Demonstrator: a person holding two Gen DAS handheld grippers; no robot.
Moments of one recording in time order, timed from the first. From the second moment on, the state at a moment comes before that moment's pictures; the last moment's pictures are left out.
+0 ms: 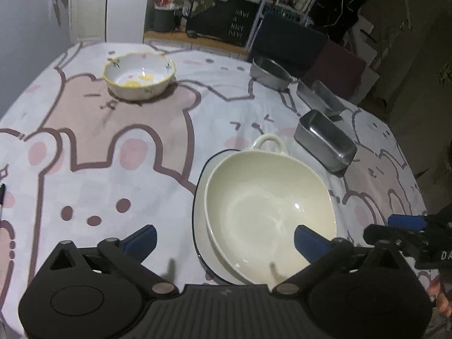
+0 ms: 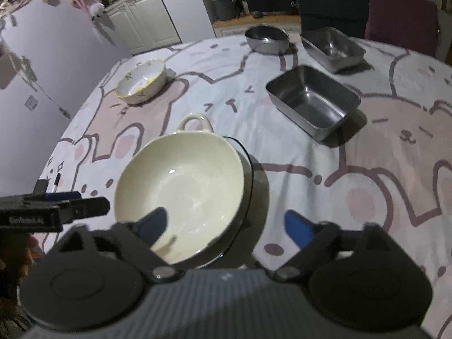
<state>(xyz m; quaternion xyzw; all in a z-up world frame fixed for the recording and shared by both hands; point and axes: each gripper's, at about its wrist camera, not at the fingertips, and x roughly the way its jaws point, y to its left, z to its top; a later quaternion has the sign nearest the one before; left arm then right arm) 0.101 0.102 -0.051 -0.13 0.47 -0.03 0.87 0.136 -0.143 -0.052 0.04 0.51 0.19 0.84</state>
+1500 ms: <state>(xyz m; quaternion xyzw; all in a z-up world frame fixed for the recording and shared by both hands) 0.306 0.266 -0.014 -0.16 0.36 0.09 0.91 0.358 0.026 0.017 -0.07 0.36 0.25 0.90</state>
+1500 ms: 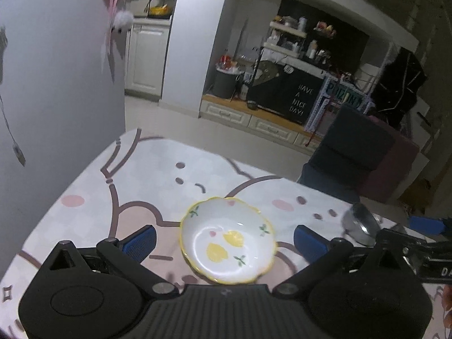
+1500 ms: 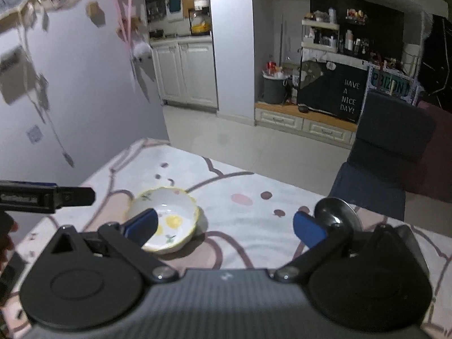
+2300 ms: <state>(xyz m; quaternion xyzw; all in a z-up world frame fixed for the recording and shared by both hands) 0.359 0.337 -0.130 -0.30 0.41 0.09 0.85 0.473 0.130 -0.119 -0.02 0.52 0.27 0.81</state>
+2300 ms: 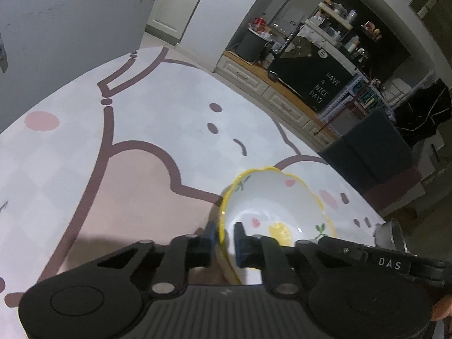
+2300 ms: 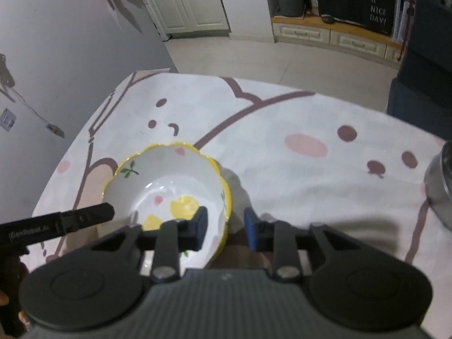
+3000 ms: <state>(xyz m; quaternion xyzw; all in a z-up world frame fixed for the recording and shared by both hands) 0.359 0.300 -0.129 -0.25 0.43 0.08 0.86 0.458 0.118 -0.125 -0.01 0.51 0.26 0.82</state>
